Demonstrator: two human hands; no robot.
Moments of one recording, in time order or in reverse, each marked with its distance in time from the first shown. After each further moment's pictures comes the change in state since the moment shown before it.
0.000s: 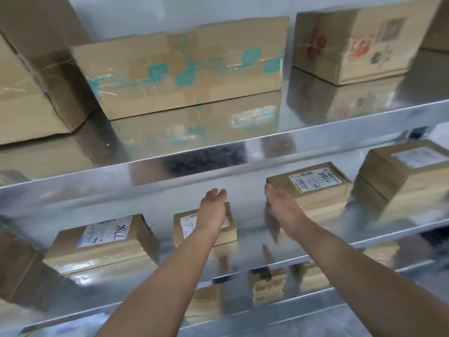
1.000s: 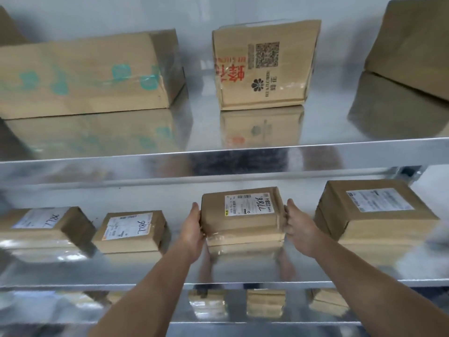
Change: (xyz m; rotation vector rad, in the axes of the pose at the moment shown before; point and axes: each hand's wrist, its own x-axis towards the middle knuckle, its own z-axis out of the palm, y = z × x) left_hand -0.004 0.019 0.207 -0.542 0.060 -0.266; right_hand 0.132 0.060 -0.257 0.171 -0.186 0.317
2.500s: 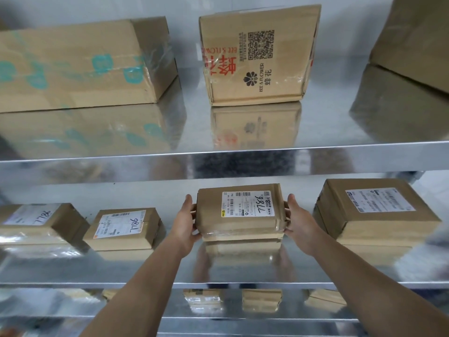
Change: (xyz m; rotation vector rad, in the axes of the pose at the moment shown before) left_hand 0.009 0.010 0.001 0.040 0.058 -0.004; right_hand -0.020 -0.016 -0.001 0.006 0.034 -0.066
